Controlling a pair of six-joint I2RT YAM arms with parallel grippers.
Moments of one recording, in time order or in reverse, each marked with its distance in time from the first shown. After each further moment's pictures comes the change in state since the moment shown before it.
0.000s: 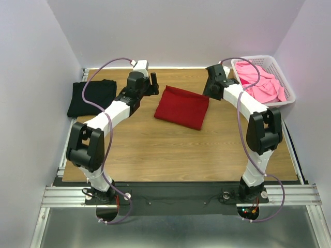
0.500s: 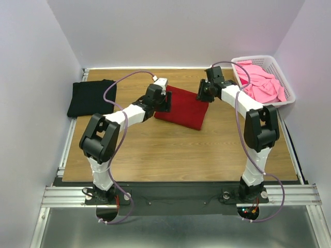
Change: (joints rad) left arm -0.133 0.138 -0.023 -0.060 0.039 0.016; right arm -0.007 0.031 -0.016 0.065 -0.349 -0.074
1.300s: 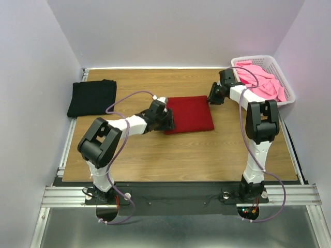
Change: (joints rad) left arm -0.074 -0.026 -0.183 -0.051 0.121 -0.317; right arm -0.167 0.152 -0.002 0.064 -0.155 -0.002
